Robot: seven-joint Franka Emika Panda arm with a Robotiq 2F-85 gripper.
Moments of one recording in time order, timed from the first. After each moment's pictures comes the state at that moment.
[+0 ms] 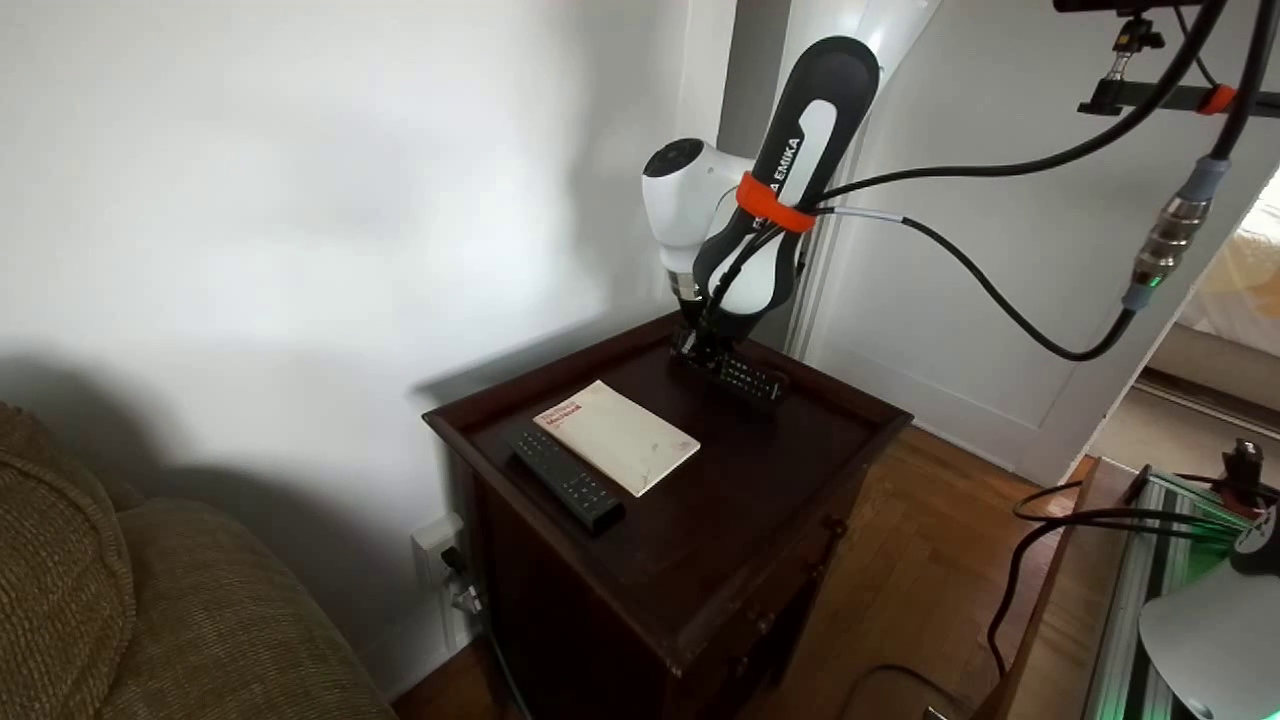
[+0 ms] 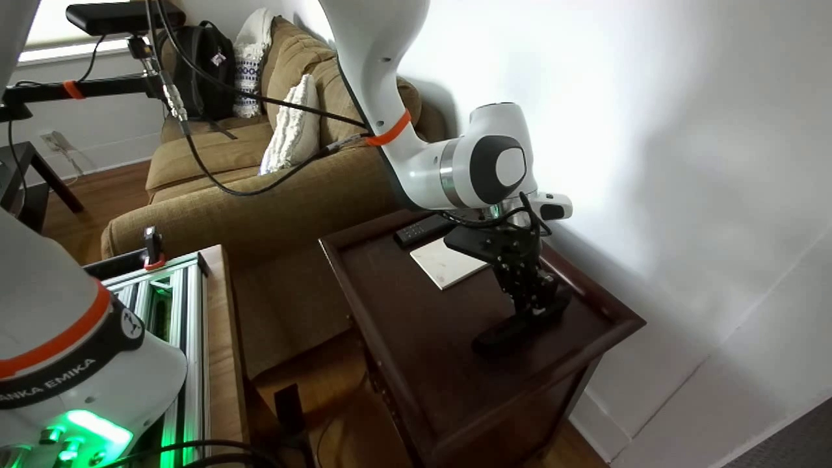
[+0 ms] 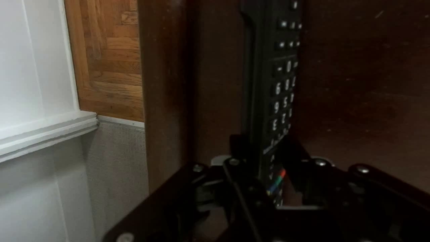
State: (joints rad) arm 0.29 0.75 -0.39 -2.03 -0.50 2.69 0.39
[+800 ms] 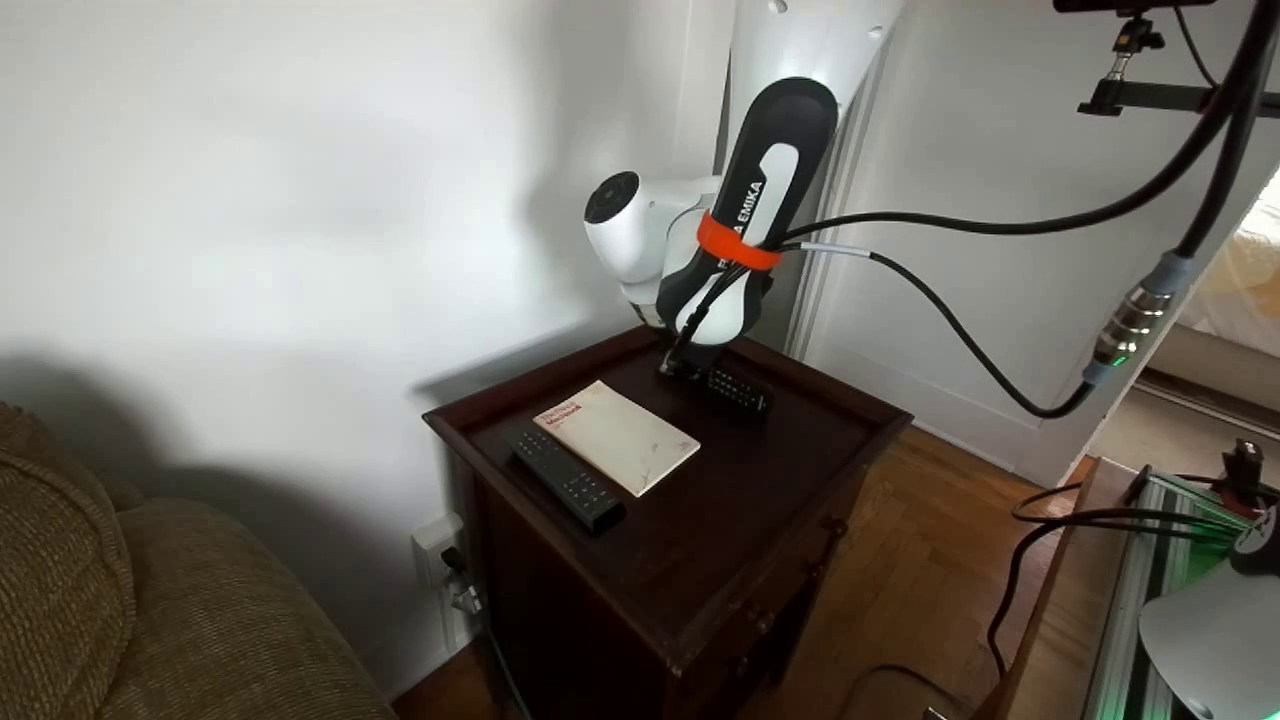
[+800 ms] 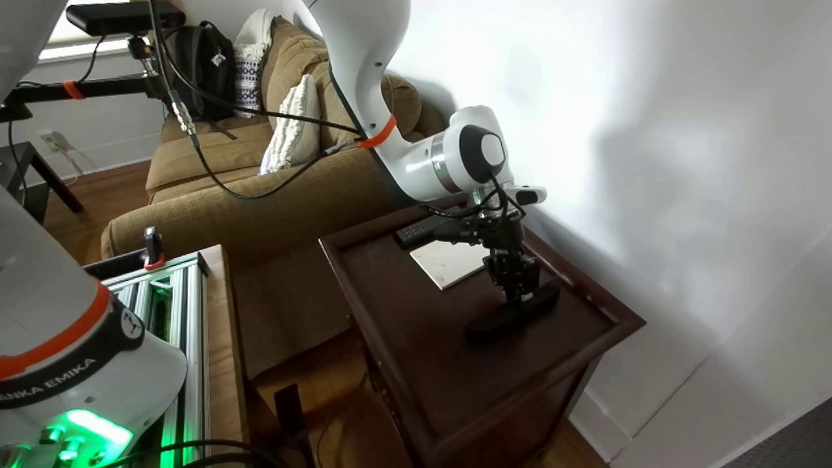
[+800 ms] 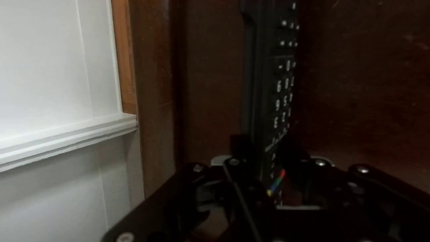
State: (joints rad) arm 0.48 0.84 -0.47 -1.95 -0.55 2.55 0.58
